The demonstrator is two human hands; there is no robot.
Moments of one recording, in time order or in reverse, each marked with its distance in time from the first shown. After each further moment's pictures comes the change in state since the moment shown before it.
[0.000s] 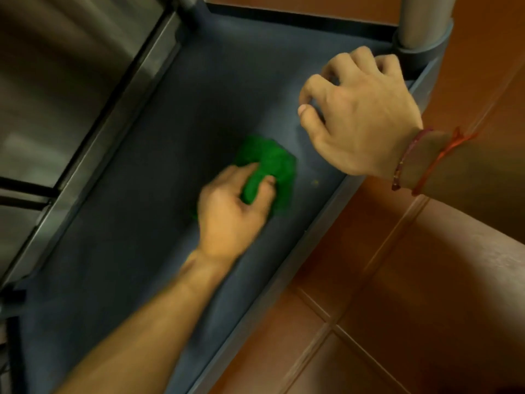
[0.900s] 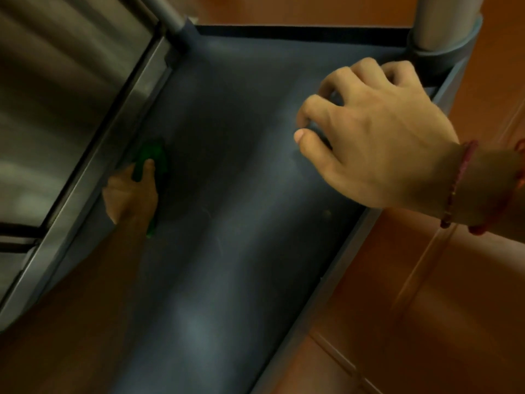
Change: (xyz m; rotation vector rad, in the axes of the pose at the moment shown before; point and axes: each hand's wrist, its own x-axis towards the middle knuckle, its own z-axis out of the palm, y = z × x) left_hand 0.103 -0.158 -0.036 0.373 0.188 -0.621; right_hand -0.001 -0.002 -0.003 -0.016 -0.087 -0.014
